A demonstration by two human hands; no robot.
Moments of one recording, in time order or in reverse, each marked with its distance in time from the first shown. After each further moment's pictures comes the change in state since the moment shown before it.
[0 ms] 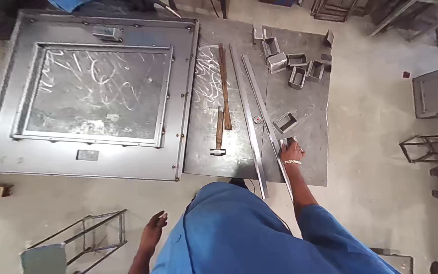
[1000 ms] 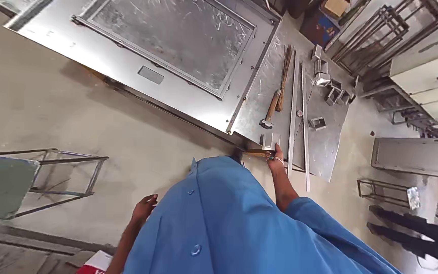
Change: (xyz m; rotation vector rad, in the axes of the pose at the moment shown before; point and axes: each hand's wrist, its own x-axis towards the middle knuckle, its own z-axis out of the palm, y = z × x) left_hand 0.042 -0.361 -0.085 -0.363 -0.071 -0.284; right_hand -0.254 -0.150 0.126 1.552 -0.351 0.454
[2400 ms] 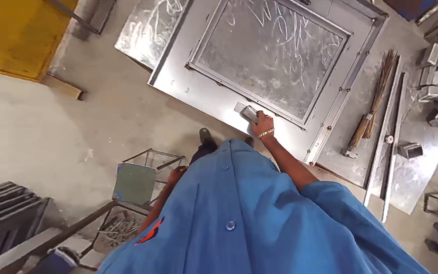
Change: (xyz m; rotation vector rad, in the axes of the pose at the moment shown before) left_hand 0.195 0.177 -0.341 0.332 -0.052 0.070; right_hand -0.099 0.223 0.510 -1.820 -0.464 -0.757
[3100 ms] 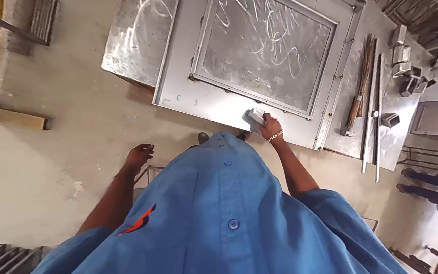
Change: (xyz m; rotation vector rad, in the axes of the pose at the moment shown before) left_hand 0.077 0.127 -0.274 -0.007 -0.012 0.047; right_hand -0.004 -0.072 0.000 0.042 0.034 0.186
